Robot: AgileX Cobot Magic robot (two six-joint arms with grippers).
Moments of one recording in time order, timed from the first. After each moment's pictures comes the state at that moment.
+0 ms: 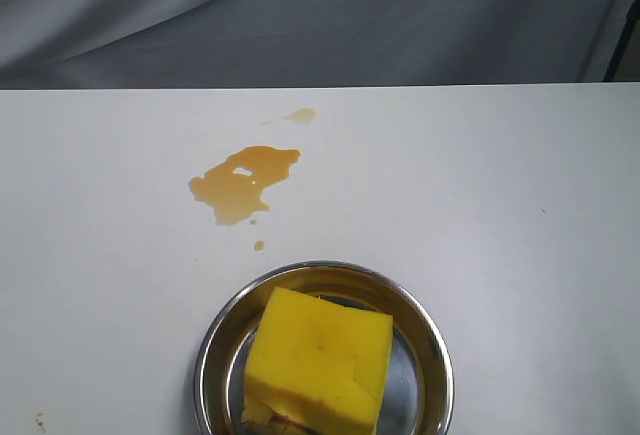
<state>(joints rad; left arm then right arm) -0.05 0.05 0.00 -0.01 0.27 0.07 0.59 0.29 0.00 1.75 -0.68 -0.65</state>
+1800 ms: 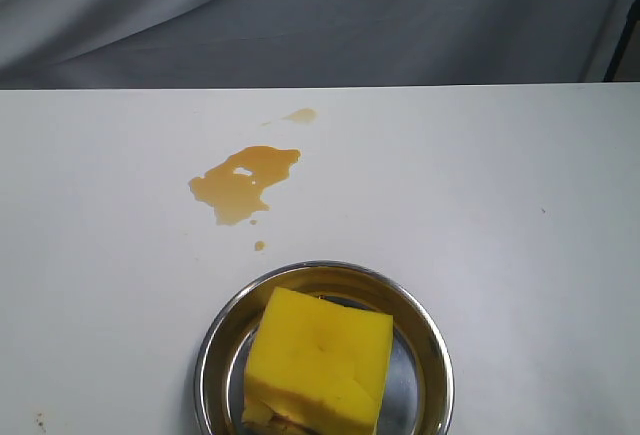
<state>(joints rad) -0.05 0.05 0.00 -0.01 0.27 0.07 0.02 0.00 0.00 -0.44 0.22 0.44</state>
